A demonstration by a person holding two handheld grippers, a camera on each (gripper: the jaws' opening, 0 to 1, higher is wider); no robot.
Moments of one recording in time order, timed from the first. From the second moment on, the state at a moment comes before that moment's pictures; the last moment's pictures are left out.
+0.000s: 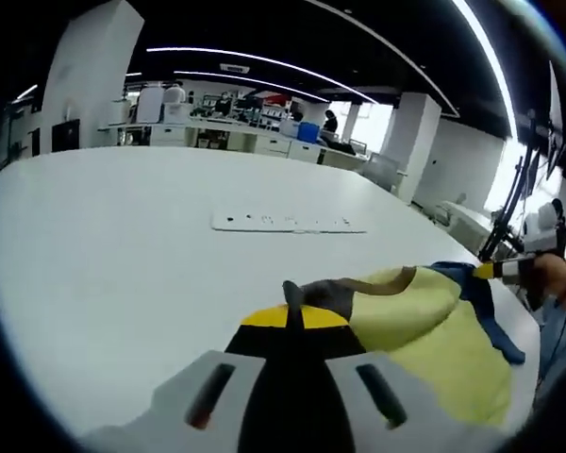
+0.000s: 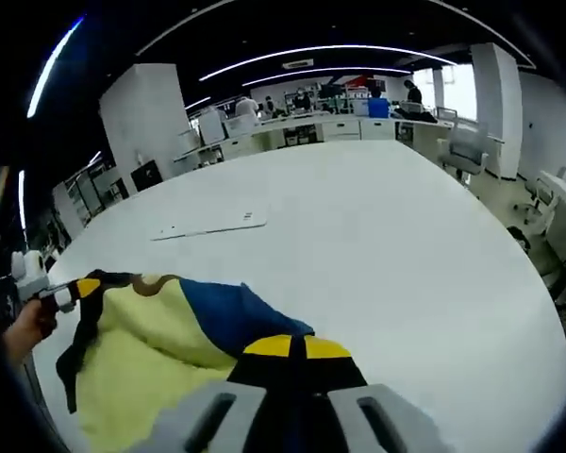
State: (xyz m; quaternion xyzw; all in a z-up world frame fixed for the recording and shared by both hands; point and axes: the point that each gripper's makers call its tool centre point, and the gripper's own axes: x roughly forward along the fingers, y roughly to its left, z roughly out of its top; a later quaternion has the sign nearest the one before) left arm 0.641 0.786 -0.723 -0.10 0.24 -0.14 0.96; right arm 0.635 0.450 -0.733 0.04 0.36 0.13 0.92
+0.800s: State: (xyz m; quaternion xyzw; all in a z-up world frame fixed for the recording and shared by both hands) left arm 0.645 0.790 -0.736 -0.10 0.25 -0.14 0.95; right arm 0.640 0.456 -0.756 0.08 0.38 0.13 0.91
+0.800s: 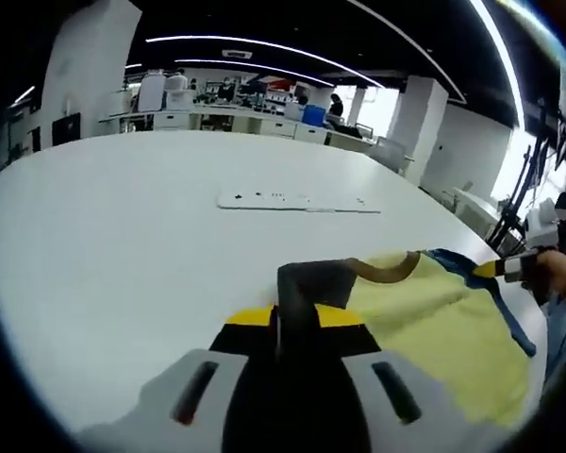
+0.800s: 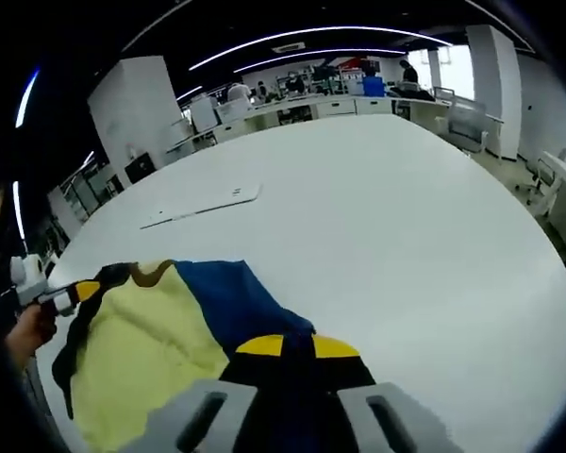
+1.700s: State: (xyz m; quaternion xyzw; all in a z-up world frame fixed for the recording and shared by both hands) left arm 0.551 0.765 -0.672 -0.09 0.18 -0.22 0.96; right arm 0.557 0.472 -0.708 0.03 0.37 0.22 0.90
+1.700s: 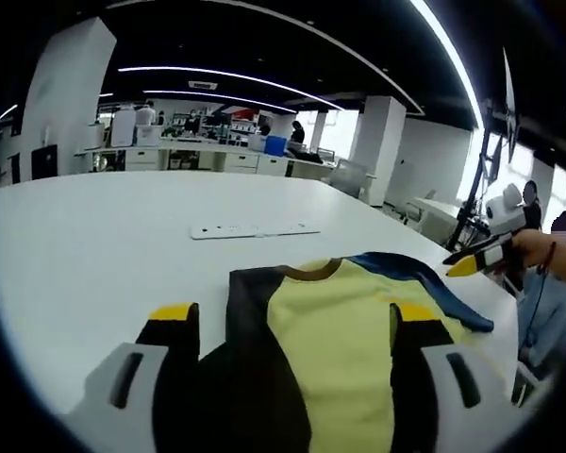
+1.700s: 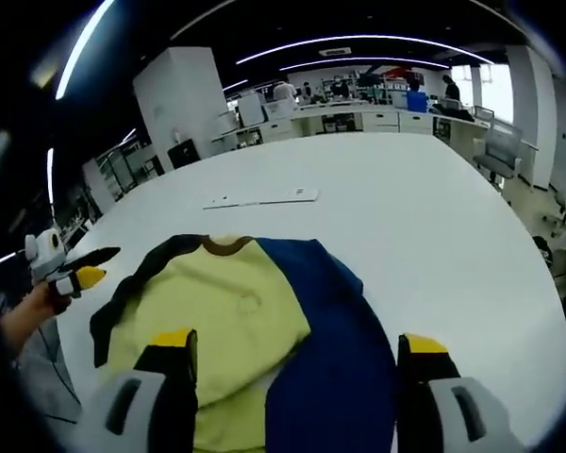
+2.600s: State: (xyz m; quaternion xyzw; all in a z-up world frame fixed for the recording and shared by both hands) left arm 0.449 0.693 -0.646 -0.05 0.17 -0.32 0.93; right arm 0.462 0.460 -0.727 0.03 0.39 0.21 0.89
